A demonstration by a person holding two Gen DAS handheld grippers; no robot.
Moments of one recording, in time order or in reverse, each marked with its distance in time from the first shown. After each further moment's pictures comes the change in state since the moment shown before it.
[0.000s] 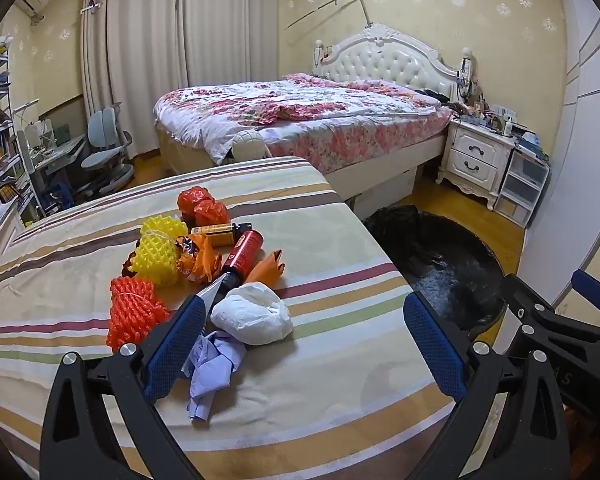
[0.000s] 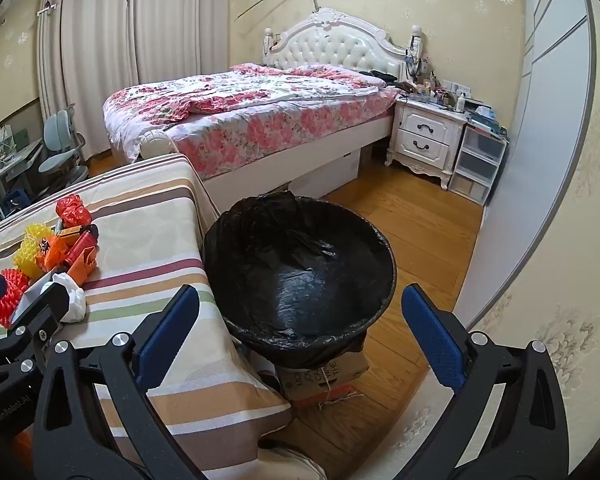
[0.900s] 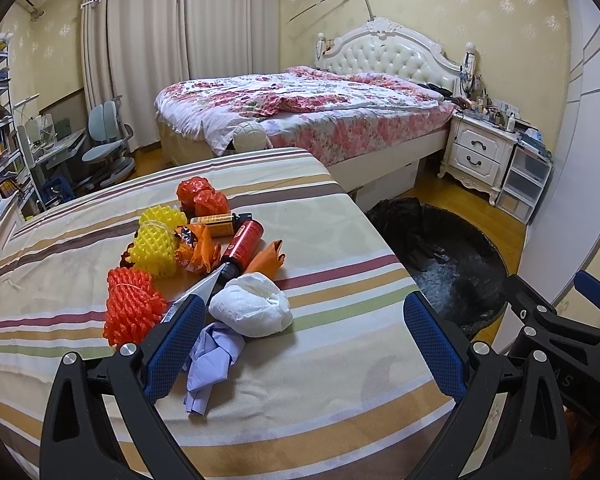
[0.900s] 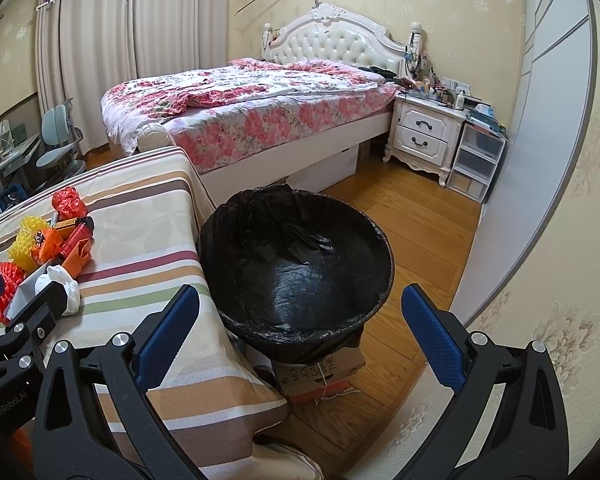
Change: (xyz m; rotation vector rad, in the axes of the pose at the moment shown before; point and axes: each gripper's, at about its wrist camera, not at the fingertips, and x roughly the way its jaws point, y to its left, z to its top) left arm 0.014 0.000 -0.004 -0.002 0.029 0.007; right arm 0.002 -0.005 -0.007 -0.004 0.008 -0.003
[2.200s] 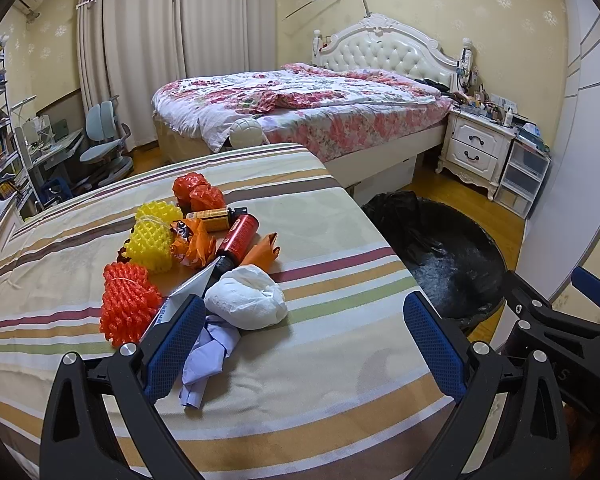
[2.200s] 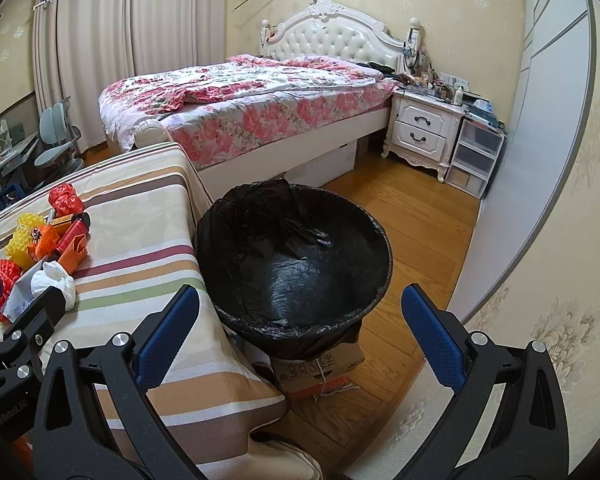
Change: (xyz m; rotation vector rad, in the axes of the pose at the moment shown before) left arm 0.004 -0.004 -0.006 0.006 0.005 -0.001; right arm 0.012 -0.001 -0.013 -0.001 0.013 -0.005
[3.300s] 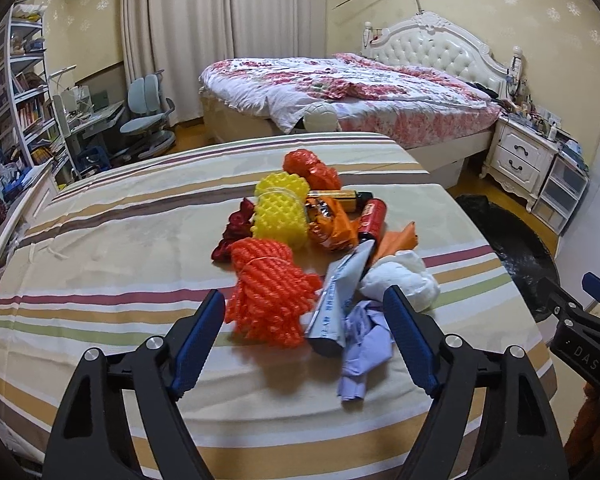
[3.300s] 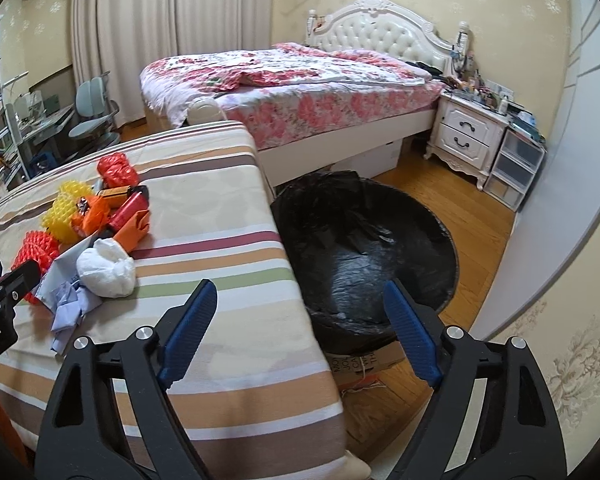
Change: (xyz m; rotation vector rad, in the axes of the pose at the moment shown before) left arm -0.012 0.101 -0.008 -0.097 0.066 0.120; right arm -0.007 0.060 0.004 -0.111 0.053 0.117
